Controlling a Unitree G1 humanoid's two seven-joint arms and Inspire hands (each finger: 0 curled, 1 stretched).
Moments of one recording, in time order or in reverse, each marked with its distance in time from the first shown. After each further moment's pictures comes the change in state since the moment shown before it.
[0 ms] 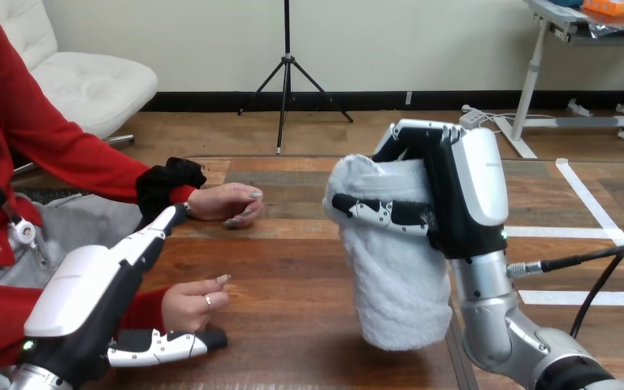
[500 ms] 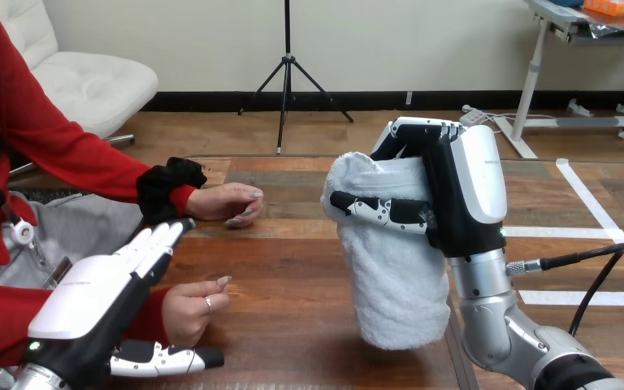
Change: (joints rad) left arm -0.011 0.057 -0.052 0.011 0.041 0.051 -0.020; right arm -0.001 0.001 0.001 0.000 0.000 -0.003 0.000
